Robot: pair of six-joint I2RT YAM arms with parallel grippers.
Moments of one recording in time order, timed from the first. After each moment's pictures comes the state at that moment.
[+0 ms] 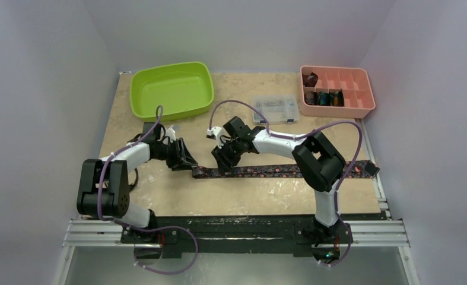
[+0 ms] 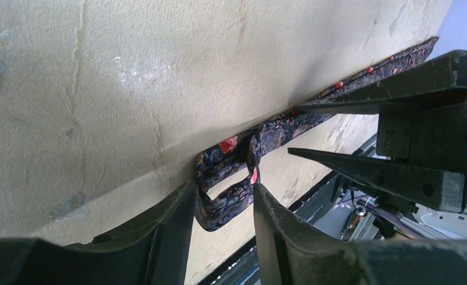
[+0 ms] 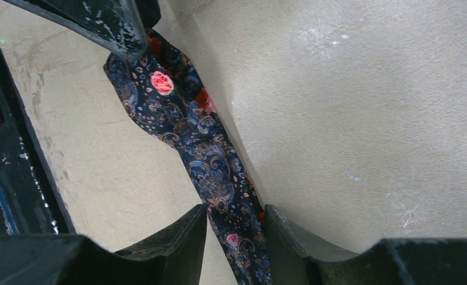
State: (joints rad) left arm -0.03 1.49 0.70 -0.38 0.70 -0.41; right arm 0.79 1.97 1.29 -0.35 -0.49 -0.08
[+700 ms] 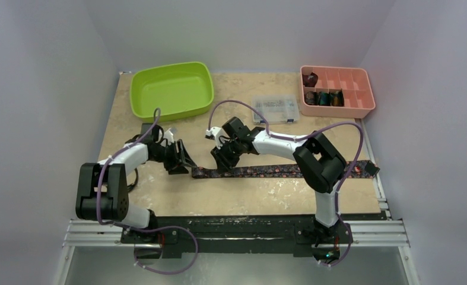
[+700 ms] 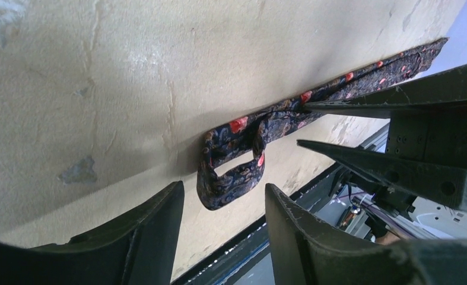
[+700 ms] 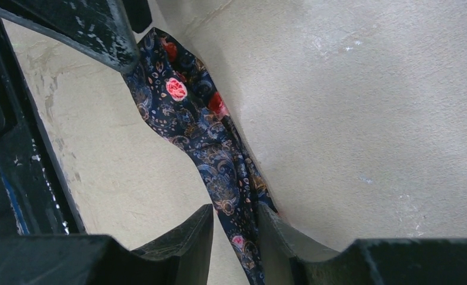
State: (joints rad) left arm -0.02 1.47 0.70 -0.47 0.68 -0.40; right arm 0.81 1.95 1.29 -0.35 -0.49 -0.06
